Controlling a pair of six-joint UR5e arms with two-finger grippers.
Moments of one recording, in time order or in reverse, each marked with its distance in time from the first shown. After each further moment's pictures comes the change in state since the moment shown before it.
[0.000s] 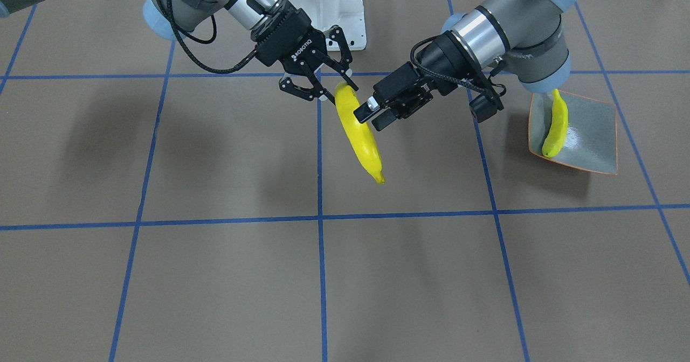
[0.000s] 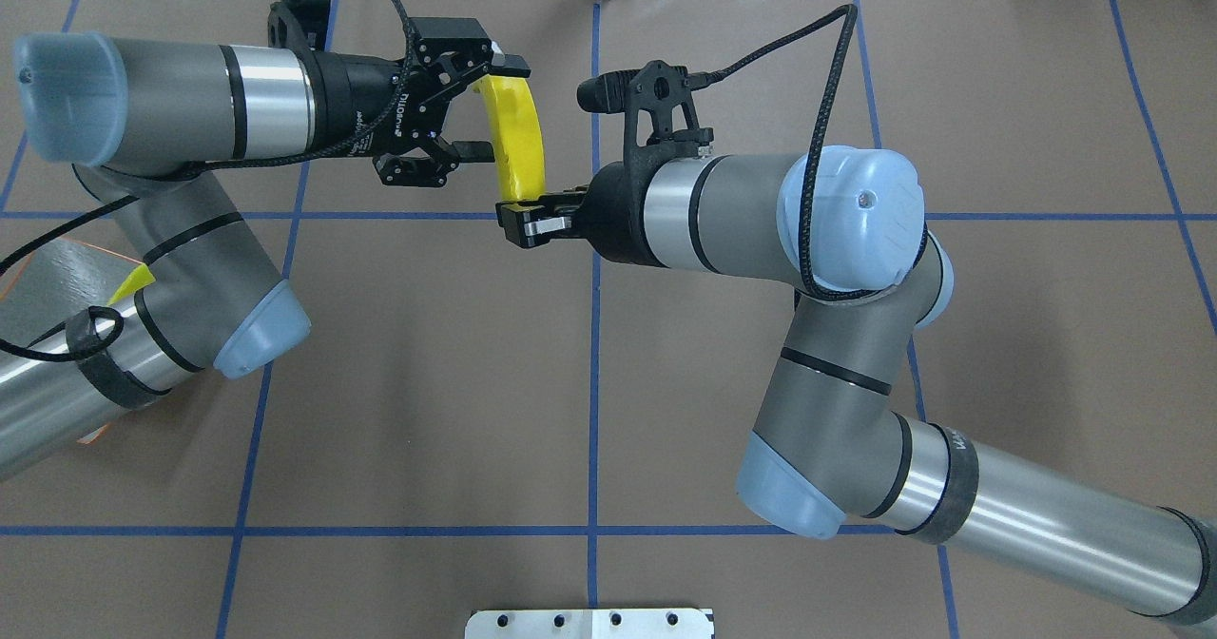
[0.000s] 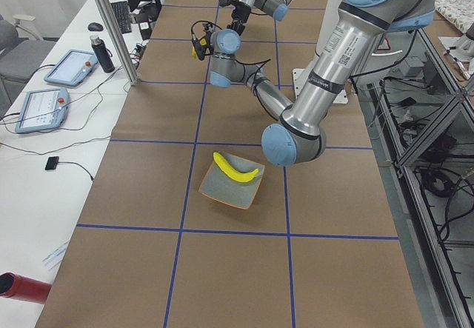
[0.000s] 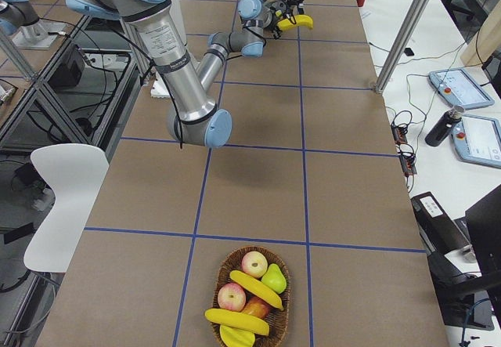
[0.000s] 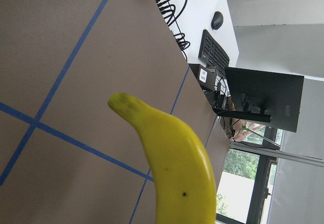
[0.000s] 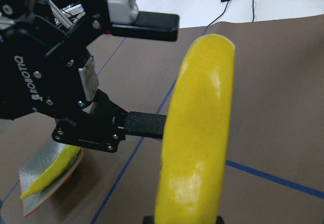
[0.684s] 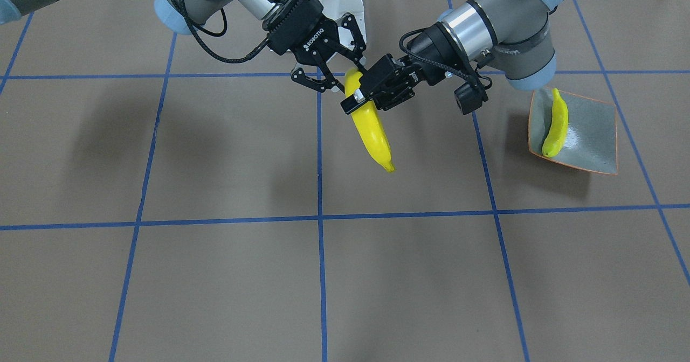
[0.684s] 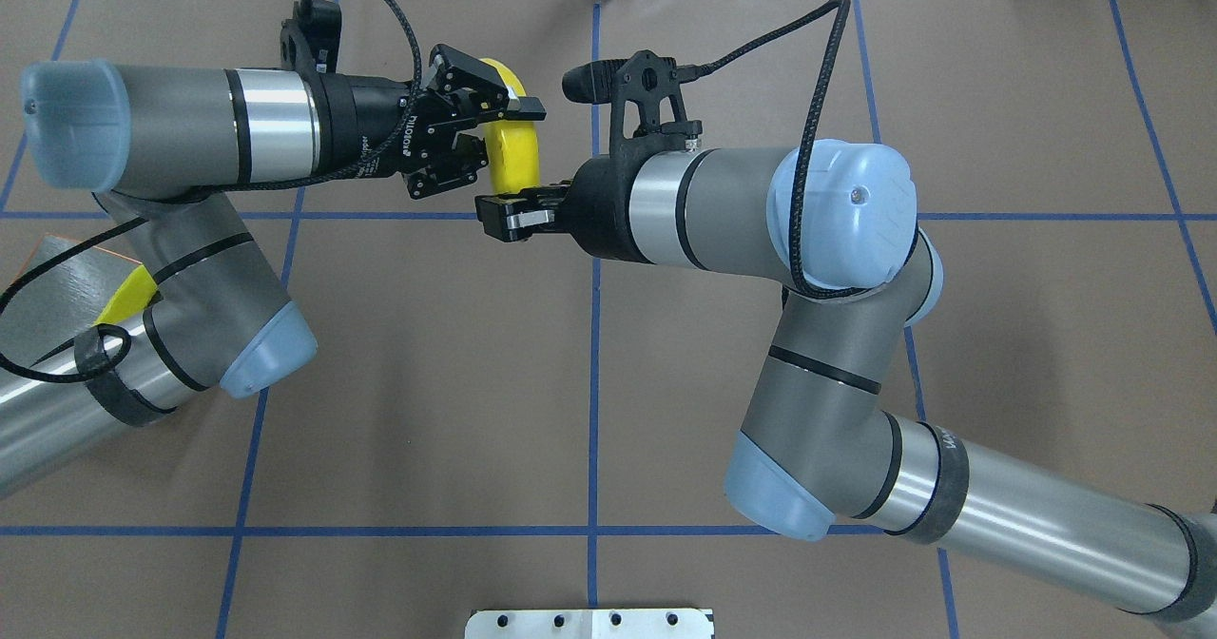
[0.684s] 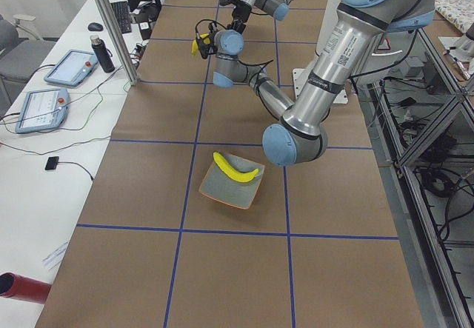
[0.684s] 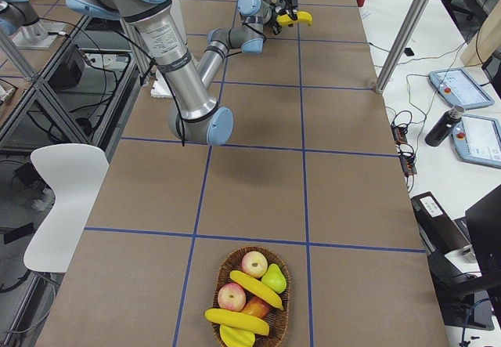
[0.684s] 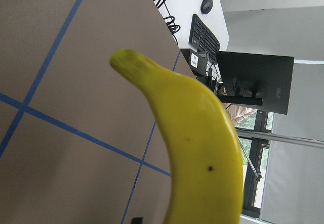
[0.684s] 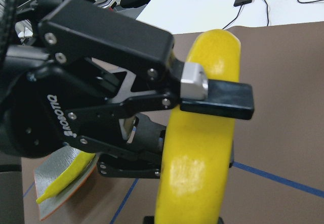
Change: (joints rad) left arm 0.028 0.009 -0.006 -0.059 0.014 0.035; right arm -0.001 0.024 0.000 0.001 -0.004 0.054
